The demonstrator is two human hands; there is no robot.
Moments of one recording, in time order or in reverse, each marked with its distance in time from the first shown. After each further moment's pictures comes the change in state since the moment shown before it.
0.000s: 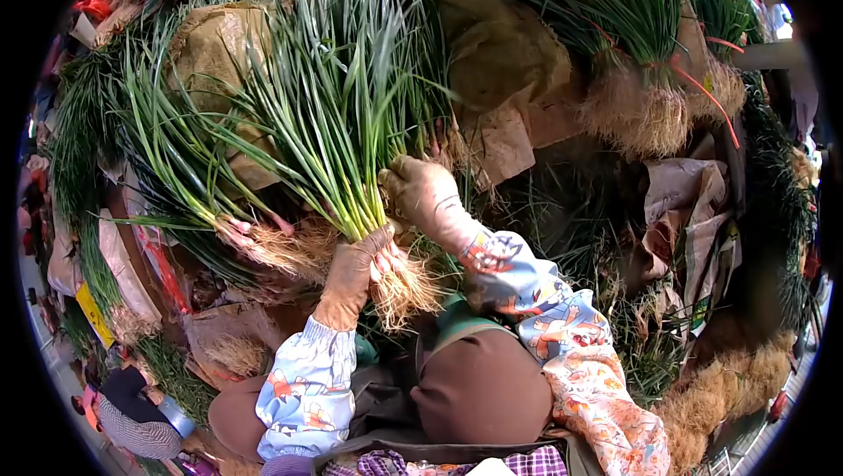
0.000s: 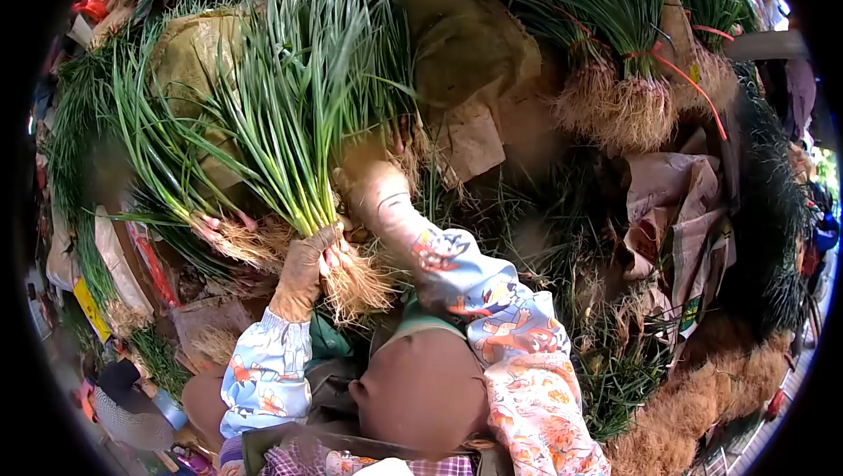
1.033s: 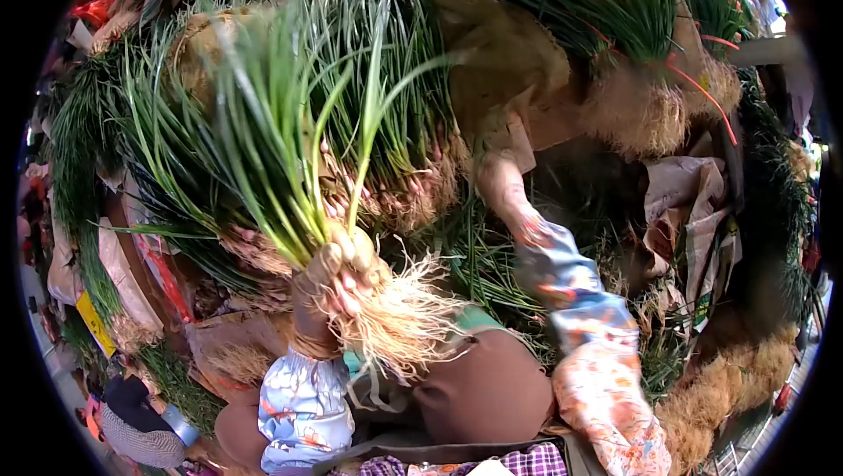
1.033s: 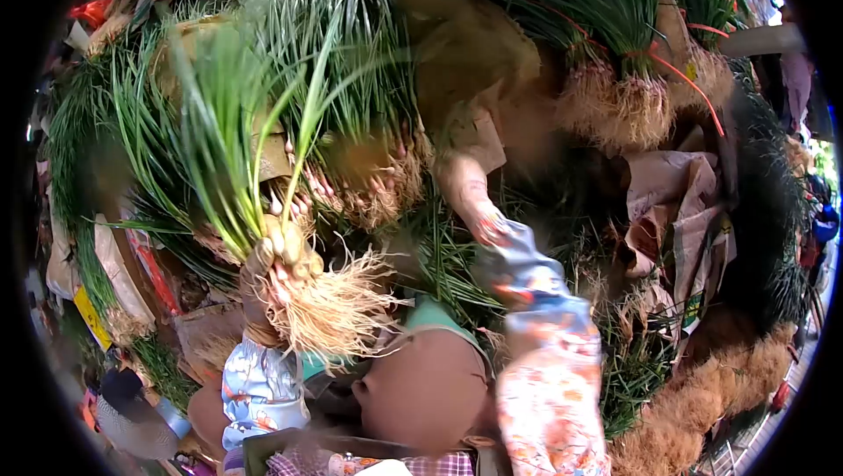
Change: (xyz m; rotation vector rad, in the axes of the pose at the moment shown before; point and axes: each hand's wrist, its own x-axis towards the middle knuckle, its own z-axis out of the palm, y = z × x) left_hand -0.031 0.040 -0.005 -0.524 -0.564 0.424; right_hand 0.027 0.156 -0.033 -1.052 -0.095 -0.199
